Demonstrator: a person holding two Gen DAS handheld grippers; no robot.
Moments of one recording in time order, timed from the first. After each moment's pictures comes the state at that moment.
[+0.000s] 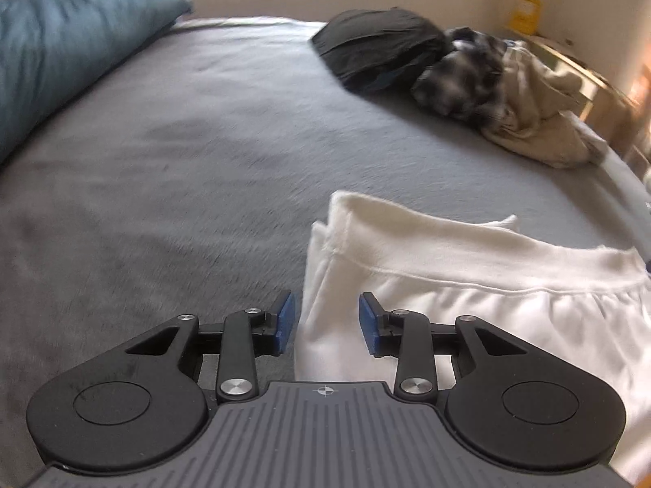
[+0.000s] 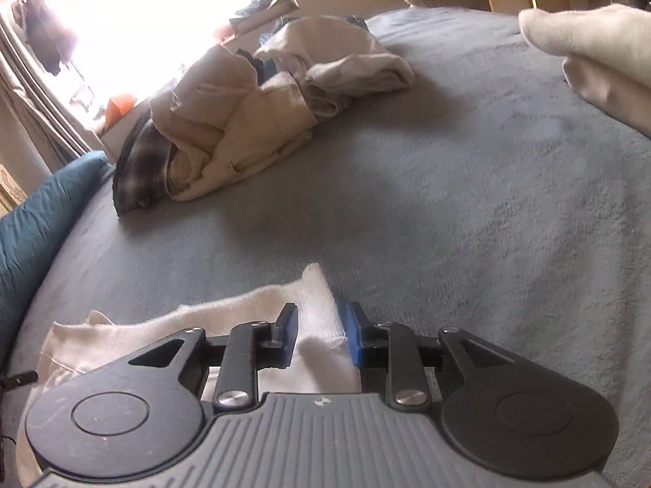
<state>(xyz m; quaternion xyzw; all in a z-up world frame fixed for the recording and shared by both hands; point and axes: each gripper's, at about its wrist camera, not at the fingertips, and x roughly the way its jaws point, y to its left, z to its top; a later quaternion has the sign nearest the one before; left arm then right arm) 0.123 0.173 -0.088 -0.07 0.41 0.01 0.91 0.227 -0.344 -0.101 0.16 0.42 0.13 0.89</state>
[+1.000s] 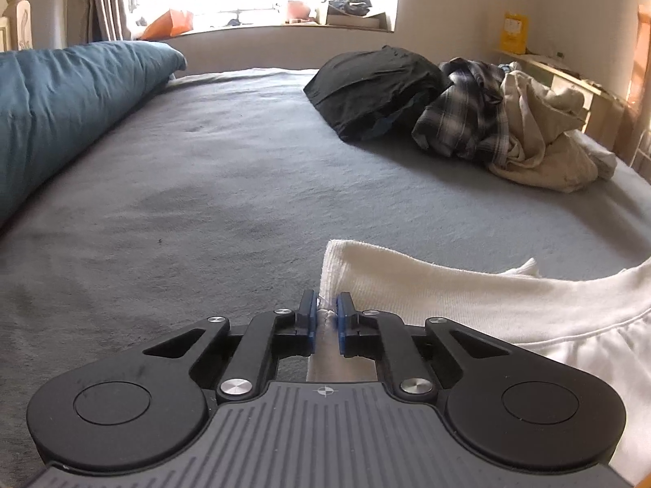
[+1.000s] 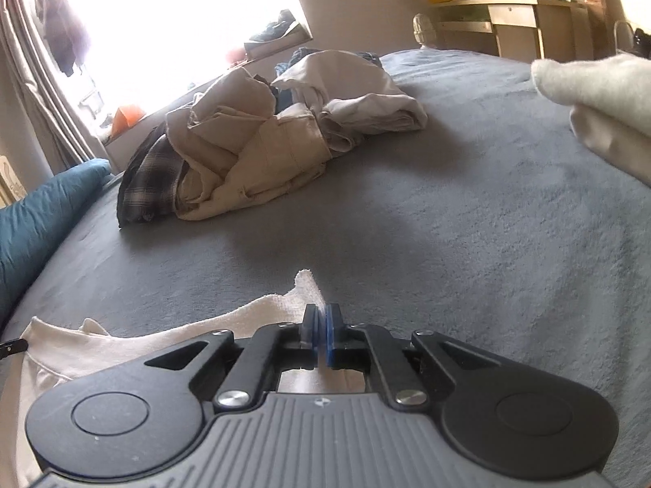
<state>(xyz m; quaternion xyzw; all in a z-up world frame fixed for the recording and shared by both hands) 0.141 0.165 -0.088 -0.03 0.34 0.04 0.94 0.222 -0.331 -0.093 0.13 0.36 0.13 0.92</state>
